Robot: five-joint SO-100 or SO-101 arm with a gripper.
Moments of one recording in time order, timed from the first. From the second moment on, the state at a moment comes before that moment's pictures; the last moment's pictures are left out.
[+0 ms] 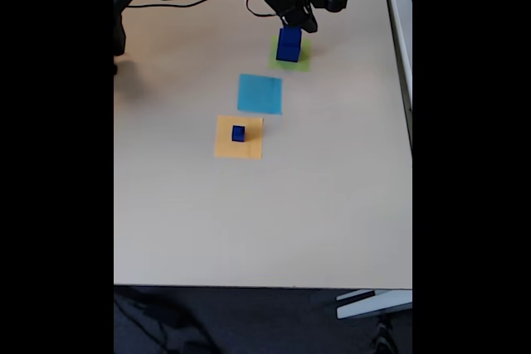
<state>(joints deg) 1.1 47.5 33.8 57.5 82.4</state>
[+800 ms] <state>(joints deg) 15.6 65.9 51.6 64.3 65.5</state>
